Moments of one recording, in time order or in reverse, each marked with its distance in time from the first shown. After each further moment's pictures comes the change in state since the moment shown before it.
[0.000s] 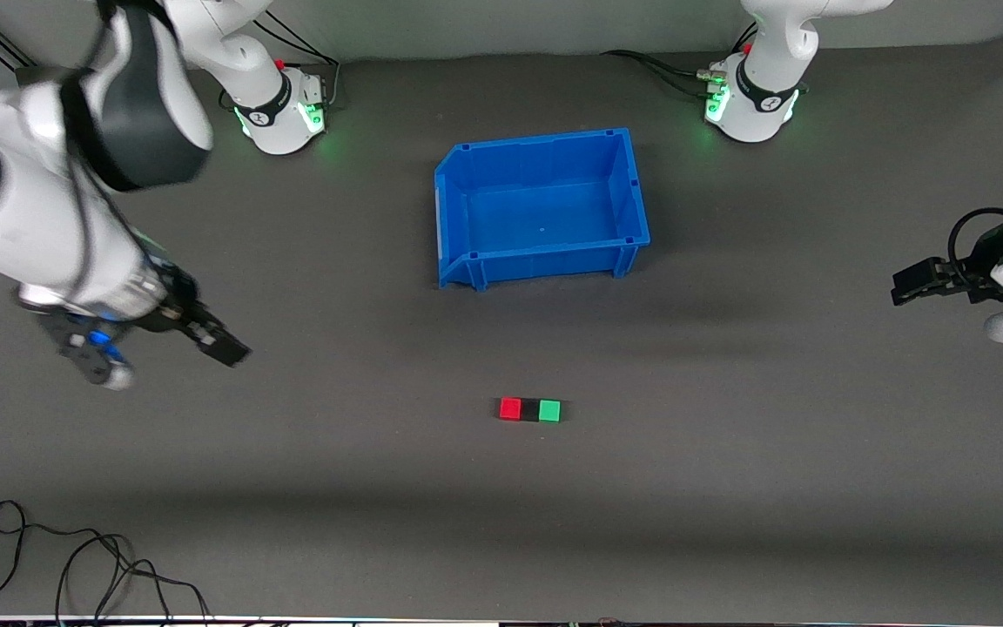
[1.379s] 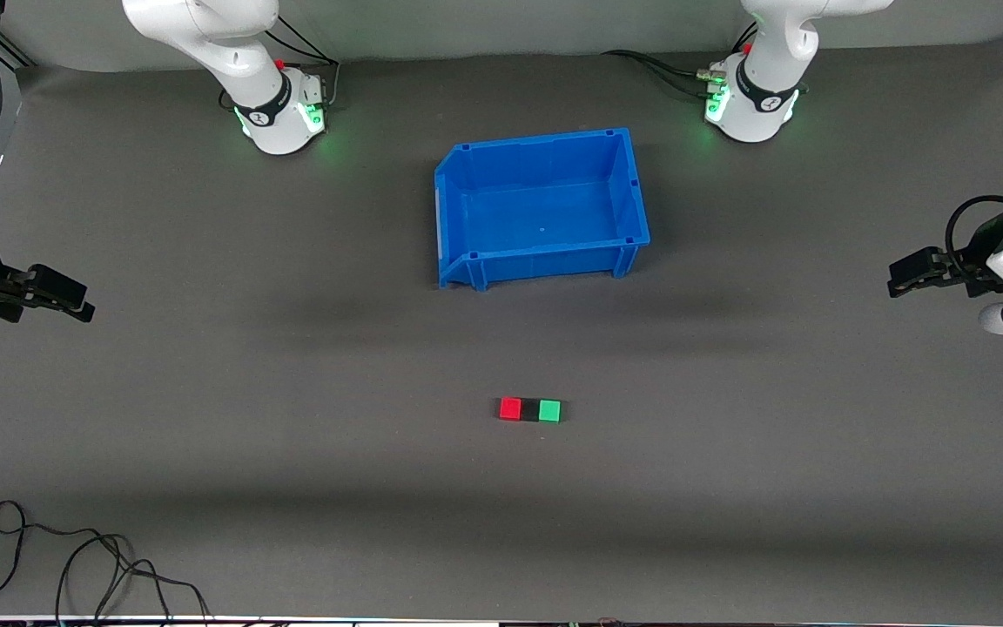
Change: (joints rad) left arm -0.007 0.003 -0.010 0.030 0.006 -0.041 0.007; right arm -0.525 -0.117 0.331 -0.030 -0.070 -0.017 -0.827
